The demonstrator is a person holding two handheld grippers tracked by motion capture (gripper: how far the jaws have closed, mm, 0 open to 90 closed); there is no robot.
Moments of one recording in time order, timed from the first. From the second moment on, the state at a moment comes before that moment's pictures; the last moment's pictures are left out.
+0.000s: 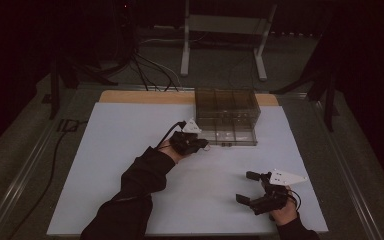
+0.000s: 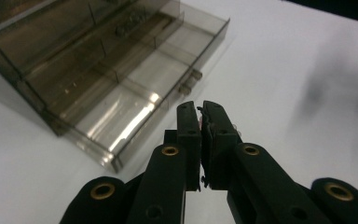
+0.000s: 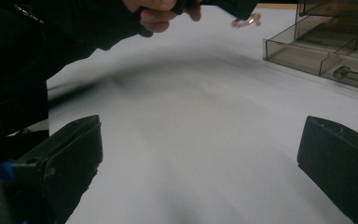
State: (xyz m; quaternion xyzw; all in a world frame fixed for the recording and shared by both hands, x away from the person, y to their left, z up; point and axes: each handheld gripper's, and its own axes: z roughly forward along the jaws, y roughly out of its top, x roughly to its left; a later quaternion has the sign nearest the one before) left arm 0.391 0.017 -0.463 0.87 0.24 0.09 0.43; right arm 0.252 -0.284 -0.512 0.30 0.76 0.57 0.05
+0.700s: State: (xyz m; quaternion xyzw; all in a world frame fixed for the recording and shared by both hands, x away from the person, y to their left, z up) left arm 0.408 -0.026 -0.462 0.86 0.23 0.09 0.45; right arm 0.252 -0.286 -0.511 0.30 0.76 0.58 0.05
